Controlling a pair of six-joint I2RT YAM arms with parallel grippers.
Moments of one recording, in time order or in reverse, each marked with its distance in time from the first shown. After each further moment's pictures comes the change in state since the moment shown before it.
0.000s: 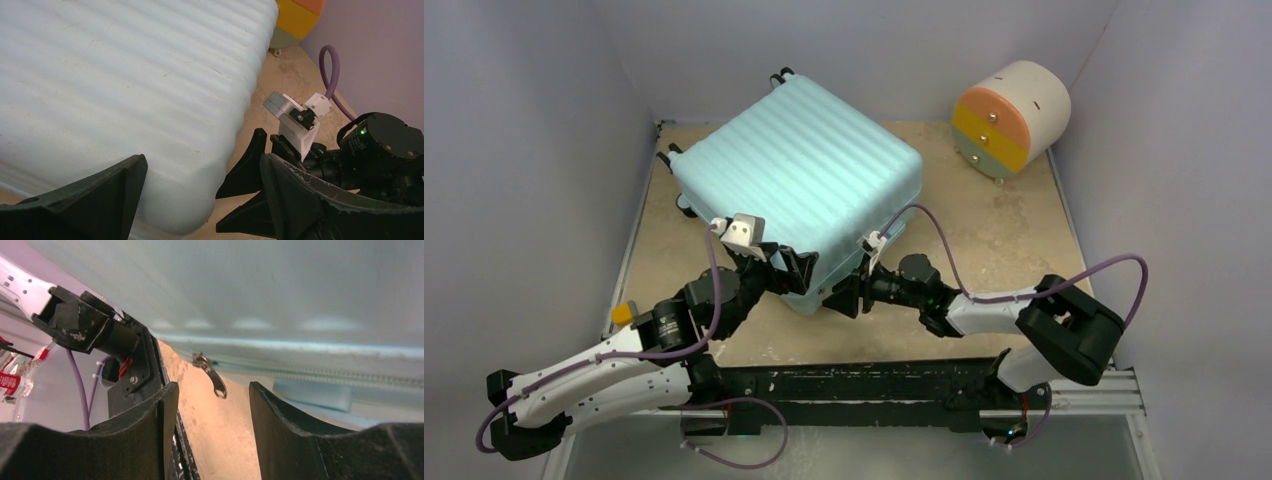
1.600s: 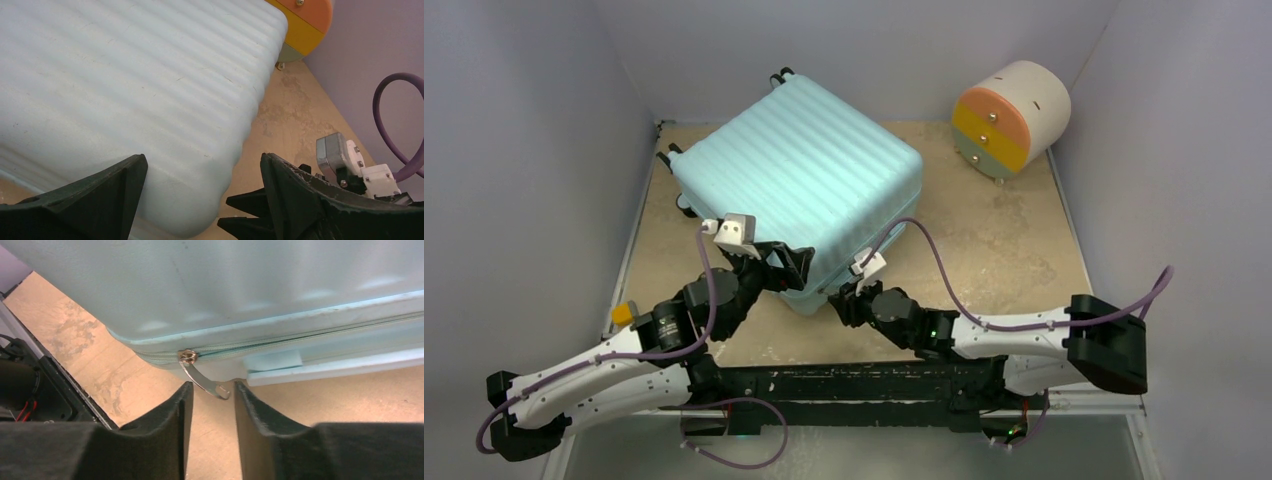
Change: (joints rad) left arm 0.000 -0.009 -0.013 0.011 -0.051 -0.061; right arm 0.373 -0.142 0.122 -0.413 0.849 -0.129
